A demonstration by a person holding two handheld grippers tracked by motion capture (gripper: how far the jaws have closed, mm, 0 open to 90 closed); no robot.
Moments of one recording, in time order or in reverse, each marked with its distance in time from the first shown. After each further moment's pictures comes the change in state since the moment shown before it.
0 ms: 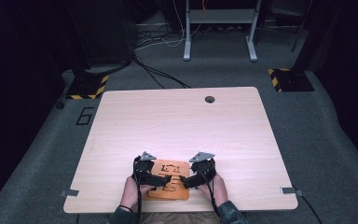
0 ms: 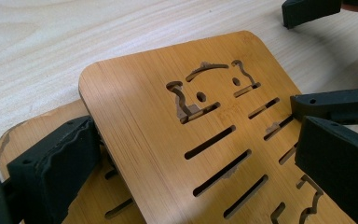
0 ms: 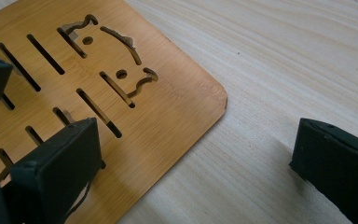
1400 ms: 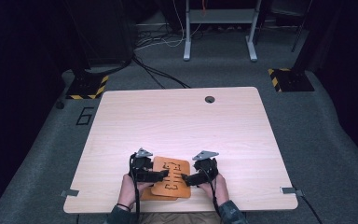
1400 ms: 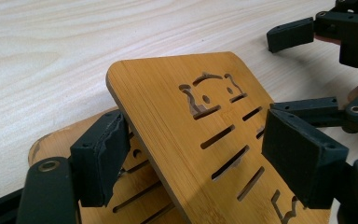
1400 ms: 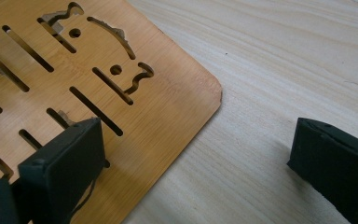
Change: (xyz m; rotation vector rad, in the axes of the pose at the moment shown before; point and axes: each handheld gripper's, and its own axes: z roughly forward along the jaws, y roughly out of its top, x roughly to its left) left arm -0.004 0.012 -0.022 -0.044 -0.003 -0.024; right arm -0.009 -0.001 -0.004 -0.016 0.019 0.056
